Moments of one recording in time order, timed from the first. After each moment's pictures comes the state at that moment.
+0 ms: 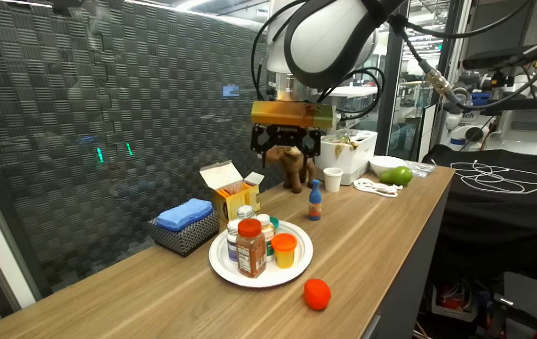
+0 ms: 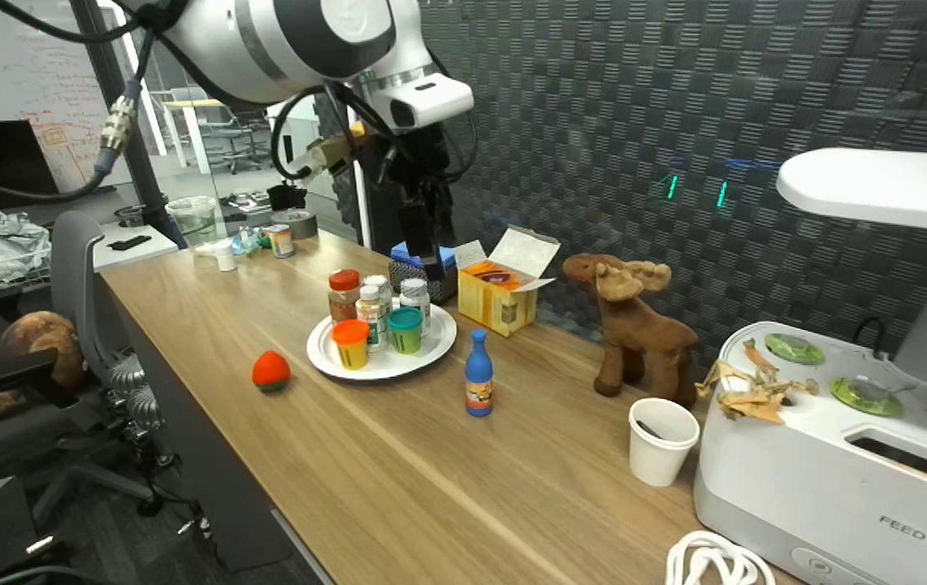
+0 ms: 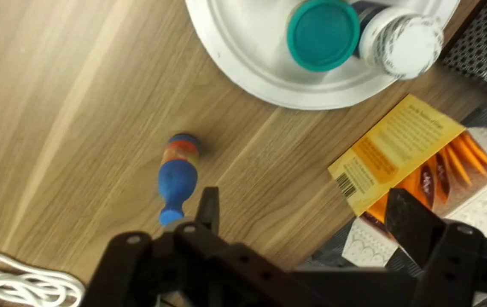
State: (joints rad) arm 0.12 0.25 -0.07 -1.99 -0.22 2.41 1.14
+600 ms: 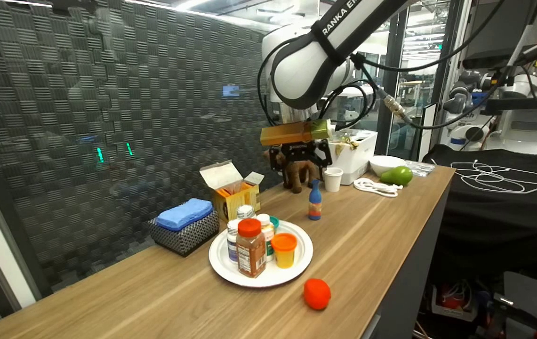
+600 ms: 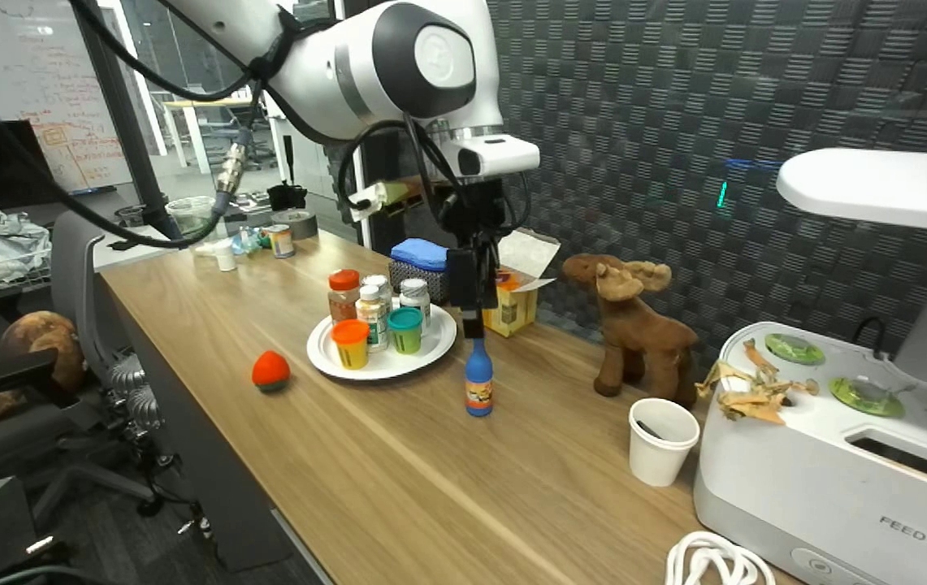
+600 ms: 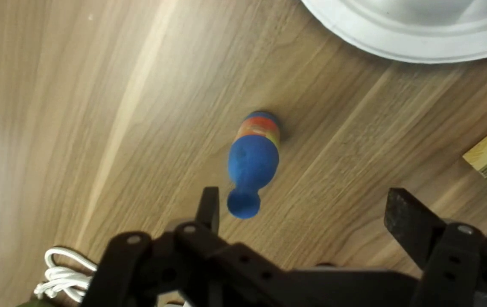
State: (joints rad) arm 0.08 0.44 -0.11 -1.78 -0.22 2.17 1.14
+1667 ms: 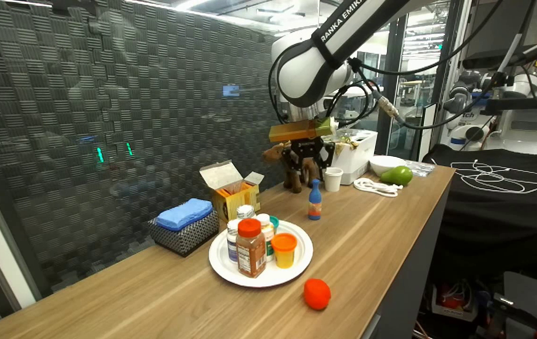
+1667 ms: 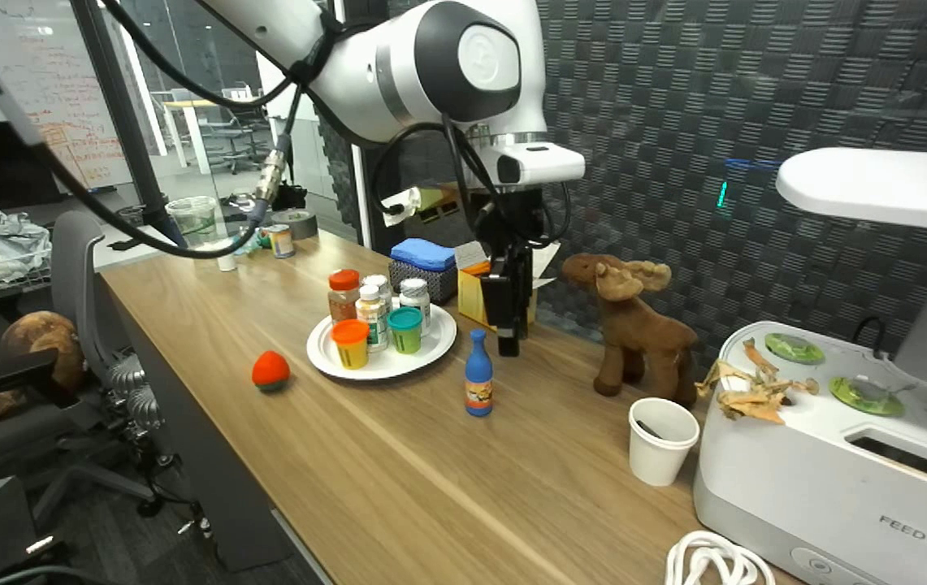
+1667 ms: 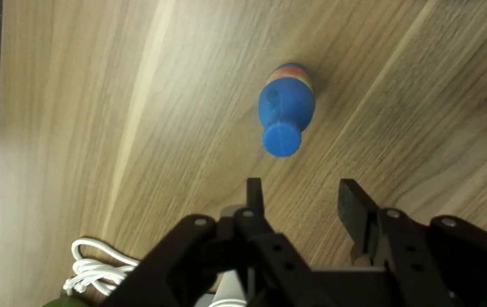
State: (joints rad) arm 0.03 0.49 -0.14 -1.71 -0.19 2.12 1.14
